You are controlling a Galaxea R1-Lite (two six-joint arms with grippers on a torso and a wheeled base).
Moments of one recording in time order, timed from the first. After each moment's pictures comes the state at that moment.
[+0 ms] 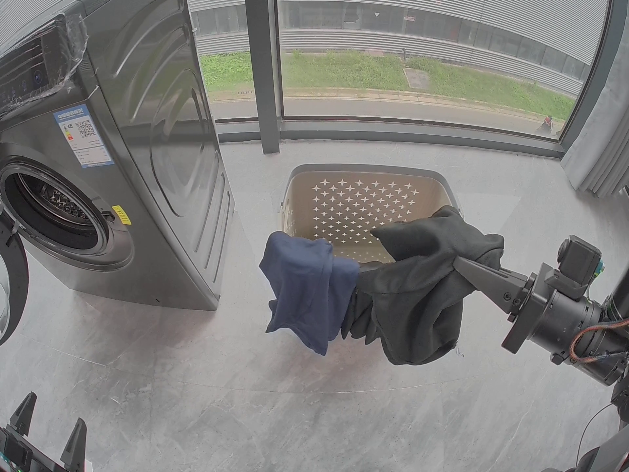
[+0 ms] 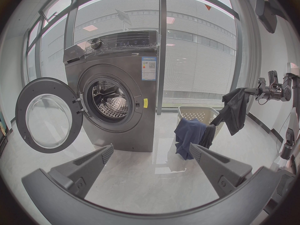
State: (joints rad) left arm -0.01 0.02 -0.02 0.01 -0.01 -0.02; right arm 0.72 1.38 -0.35 -1.11 0.03 0.28
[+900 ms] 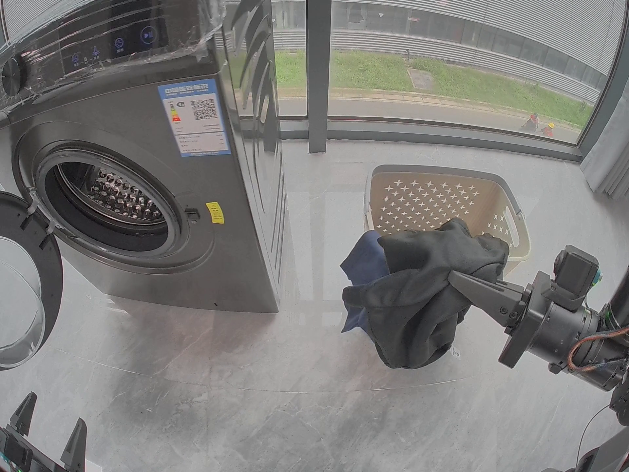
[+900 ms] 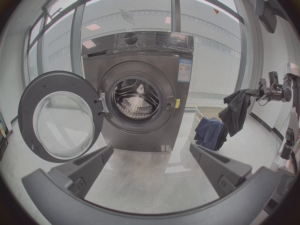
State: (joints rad) left arm -0.01 0.02 -0.02 0.01 -0.01 -0.02; right arm 0.73 1.38 -0.33 -1.11 0.05 0.26
